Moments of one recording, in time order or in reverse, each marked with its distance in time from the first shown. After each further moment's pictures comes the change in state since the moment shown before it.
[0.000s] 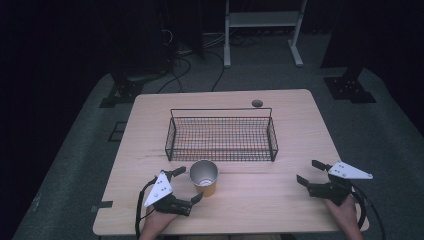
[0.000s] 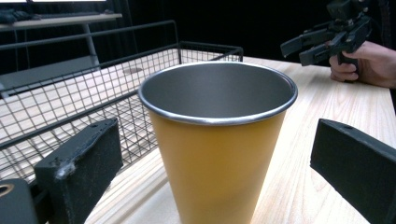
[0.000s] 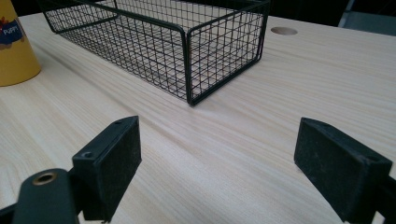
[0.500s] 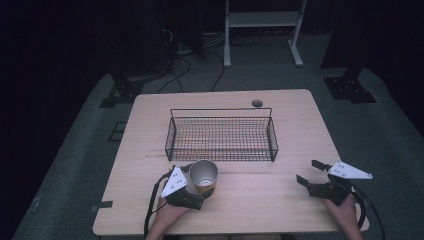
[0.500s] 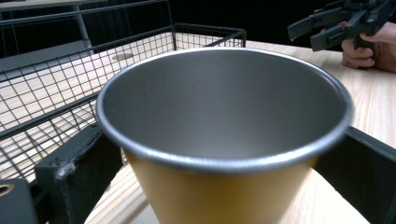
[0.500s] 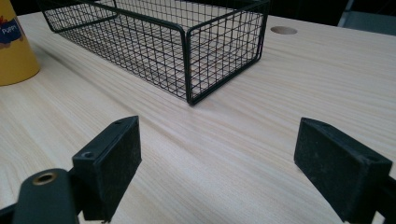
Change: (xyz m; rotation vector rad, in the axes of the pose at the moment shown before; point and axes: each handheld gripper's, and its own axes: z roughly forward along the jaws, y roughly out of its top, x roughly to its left) left arm 0.000 0.002 0.036 0.056 -0.008 -0.008; right arm 0.000 0.000 0.000 0.002 -0.001 0.000
